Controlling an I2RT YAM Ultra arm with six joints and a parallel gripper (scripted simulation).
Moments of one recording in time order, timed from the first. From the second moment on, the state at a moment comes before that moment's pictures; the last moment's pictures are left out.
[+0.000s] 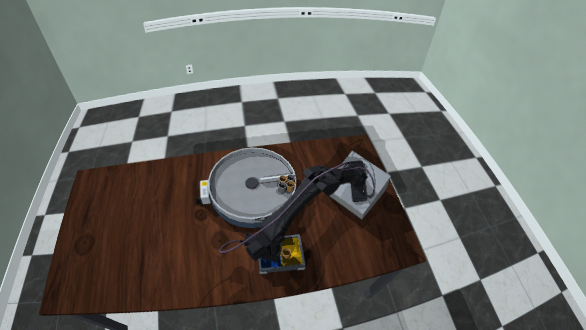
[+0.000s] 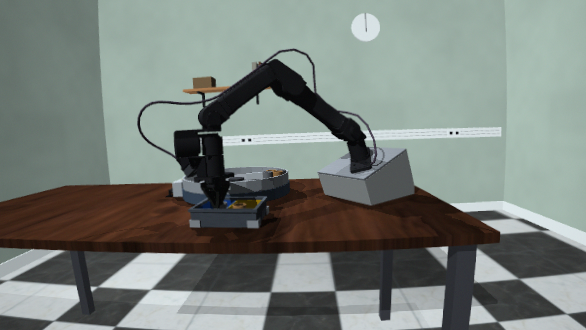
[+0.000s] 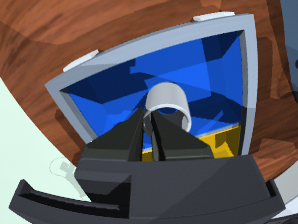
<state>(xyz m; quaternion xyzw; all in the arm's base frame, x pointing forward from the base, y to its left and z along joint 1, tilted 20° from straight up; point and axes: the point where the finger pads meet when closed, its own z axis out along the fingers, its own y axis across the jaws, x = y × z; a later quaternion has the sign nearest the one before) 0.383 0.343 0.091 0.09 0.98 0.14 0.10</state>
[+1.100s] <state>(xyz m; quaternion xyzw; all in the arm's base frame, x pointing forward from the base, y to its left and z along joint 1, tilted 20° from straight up) 0.383 0.343 0.089 0.09 0.98 0.14 0.10</state>
